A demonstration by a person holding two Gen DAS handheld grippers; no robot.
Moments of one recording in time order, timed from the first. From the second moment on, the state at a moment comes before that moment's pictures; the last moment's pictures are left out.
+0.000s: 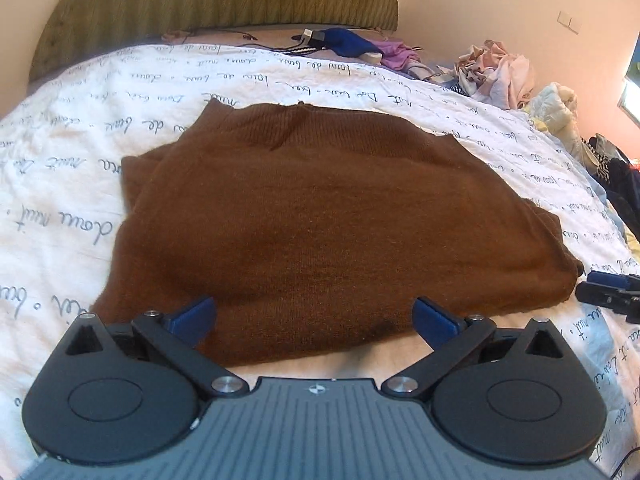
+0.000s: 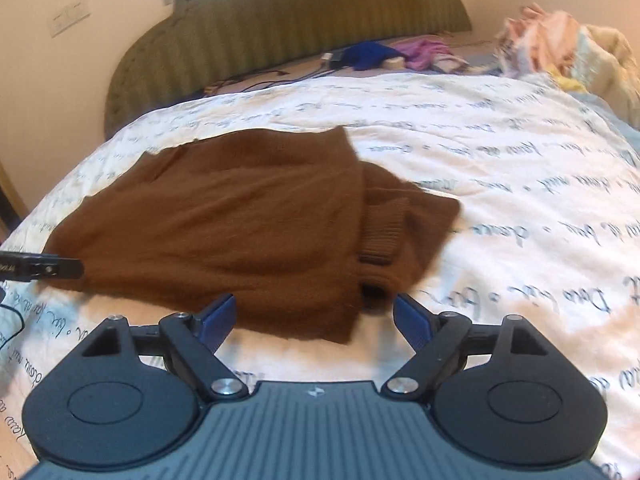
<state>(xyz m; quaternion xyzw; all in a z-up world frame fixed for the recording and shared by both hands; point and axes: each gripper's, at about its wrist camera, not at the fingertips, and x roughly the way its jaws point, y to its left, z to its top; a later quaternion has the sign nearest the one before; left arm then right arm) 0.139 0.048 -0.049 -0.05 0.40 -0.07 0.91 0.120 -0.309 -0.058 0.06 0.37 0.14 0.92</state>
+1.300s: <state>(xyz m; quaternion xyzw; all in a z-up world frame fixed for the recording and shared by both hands) 0.165 0.221 -0.083 -0.40 0.45 -0.18 0.78 0.152 -0.396 -0.121 0.47 0.39 0.25 0.75</state>
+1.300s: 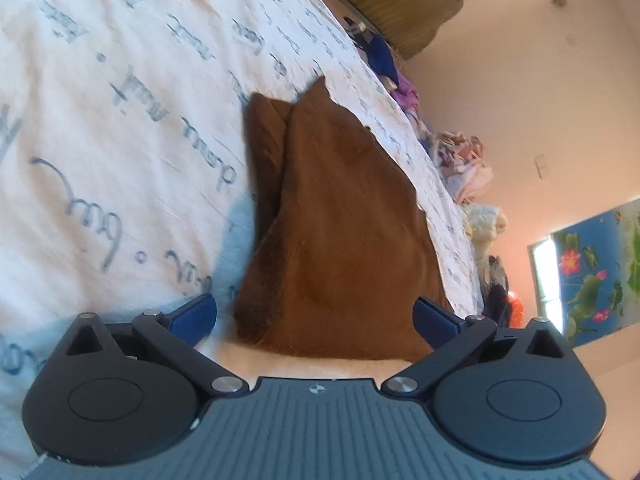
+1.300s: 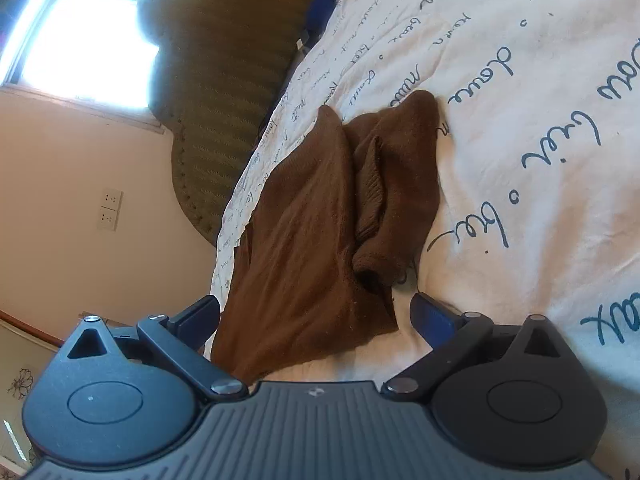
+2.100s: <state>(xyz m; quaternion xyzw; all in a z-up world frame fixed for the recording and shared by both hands) 0.209 0.196 -0.110 -0.44 0.44 -0.18 0.76 0.199 -0.353 -0.125 0.41 0.43 0.20 0.78</state>
